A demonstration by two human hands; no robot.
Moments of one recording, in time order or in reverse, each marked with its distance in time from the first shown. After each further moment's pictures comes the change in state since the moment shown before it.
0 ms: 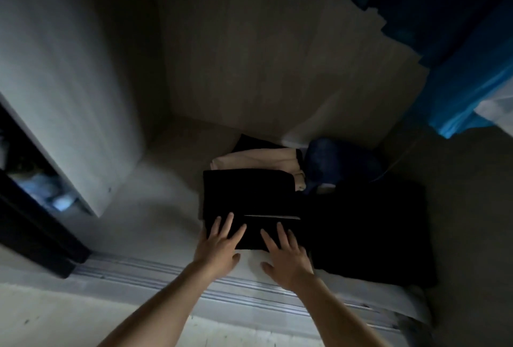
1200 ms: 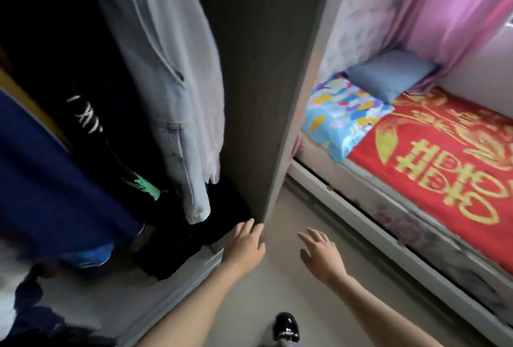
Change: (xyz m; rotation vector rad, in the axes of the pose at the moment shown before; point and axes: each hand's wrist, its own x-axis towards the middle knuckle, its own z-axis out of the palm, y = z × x) left_hand -0.401 0.266 -0.453 -0.007 -0.030 0.763; right_hand -0.606 -0.044 -0.371 0.448 0.291 0.856
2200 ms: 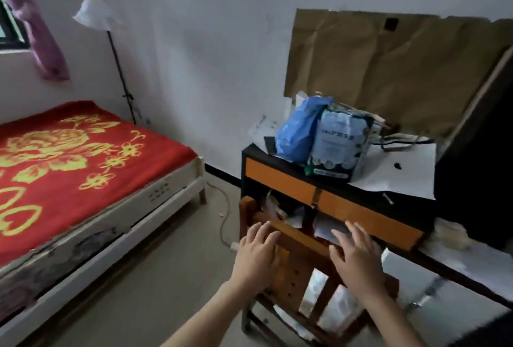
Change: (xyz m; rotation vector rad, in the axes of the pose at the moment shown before) left_hand -0.410 0.449 0.146 0.057 -0.479 1.876; right_hand -0.694 0.002 0.025 -0.003 0.742 1.937
